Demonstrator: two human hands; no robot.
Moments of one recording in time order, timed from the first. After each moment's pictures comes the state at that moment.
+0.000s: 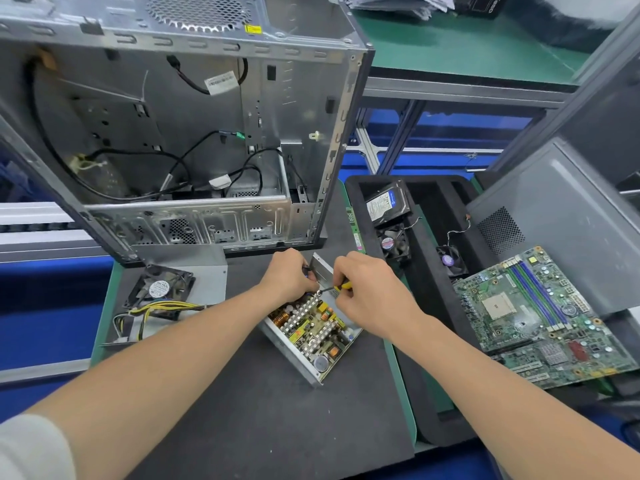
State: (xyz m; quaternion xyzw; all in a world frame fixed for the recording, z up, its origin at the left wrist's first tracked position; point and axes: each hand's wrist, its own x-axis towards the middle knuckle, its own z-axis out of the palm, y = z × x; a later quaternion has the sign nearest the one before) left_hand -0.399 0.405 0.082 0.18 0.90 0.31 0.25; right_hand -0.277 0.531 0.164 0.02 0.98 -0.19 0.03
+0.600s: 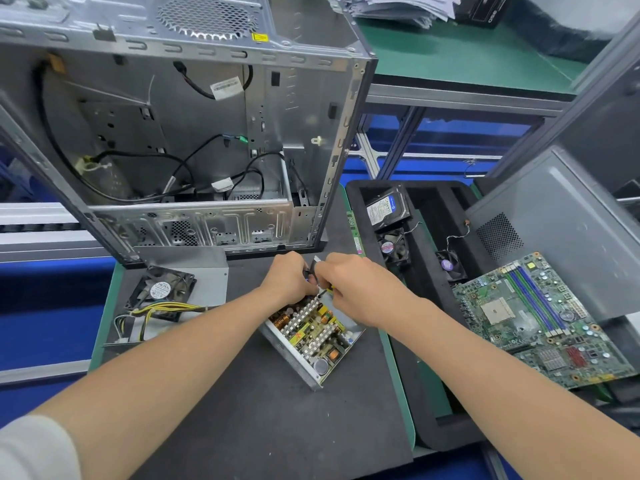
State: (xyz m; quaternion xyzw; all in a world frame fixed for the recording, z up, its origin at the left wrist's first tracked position) left_hand -0.396 0.404 0.089 0.18 0.89 0.31 0.27; right_hand -0.302 0.525 0.178 -0.08 0.99 -0.05 0.14
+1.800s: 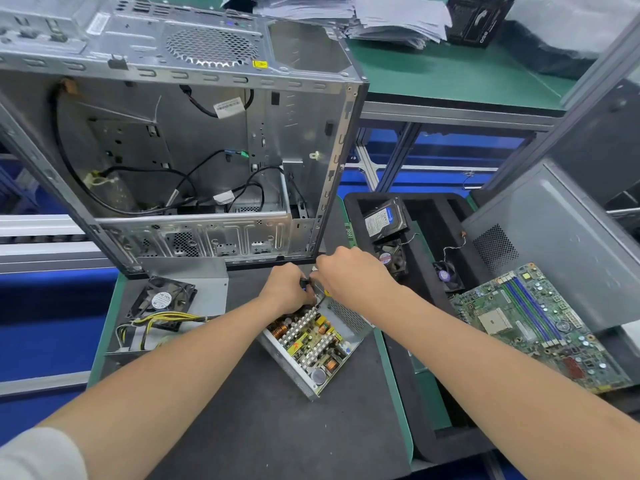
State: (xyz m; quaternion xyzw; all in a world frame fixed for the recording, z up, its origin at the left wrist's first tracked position) left_hand -0.403 0.404 0.077 0.19 0.90 0.31 0.26; right_hand -0.332 0.524 0.173 -0.05 0.99 0.08 0.11
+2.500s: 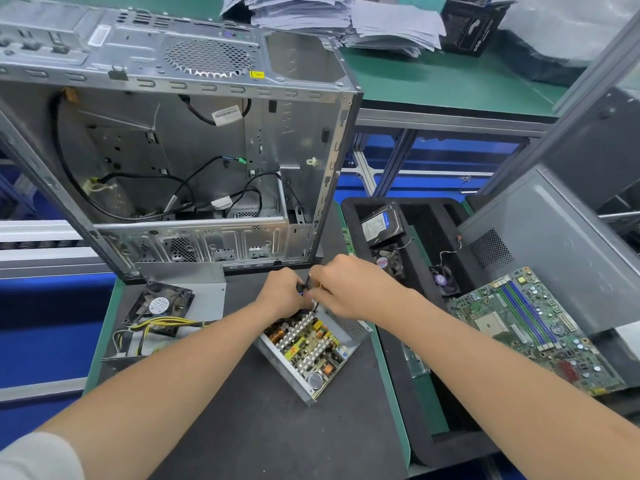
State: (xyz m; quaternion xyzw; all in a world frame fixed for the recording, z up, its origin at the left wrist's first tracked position) left_hand -0.403 0.403 0.076 0.18 0.89 0.31 0.27; right_hand -0.323 0.532 0.186 -0.11 0.99 0.00 0.13
